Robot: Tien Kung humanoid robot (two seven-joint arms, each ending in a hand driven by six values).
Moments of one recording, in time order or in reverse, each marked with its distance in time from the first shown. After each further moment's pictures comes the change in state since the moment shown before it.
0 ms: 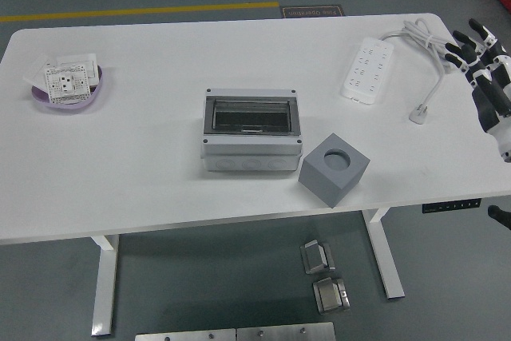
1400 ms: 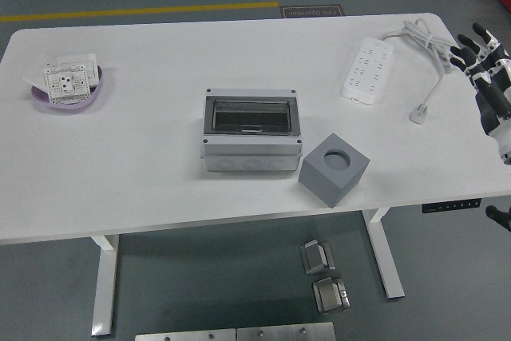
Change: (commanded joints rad) left arm -0.006 0.010 0.013 -0.004 -0.064 0.001 -0.005; right arm -0.012 0.025 0.020 -0.007 -0.035 -0.039 -0.021
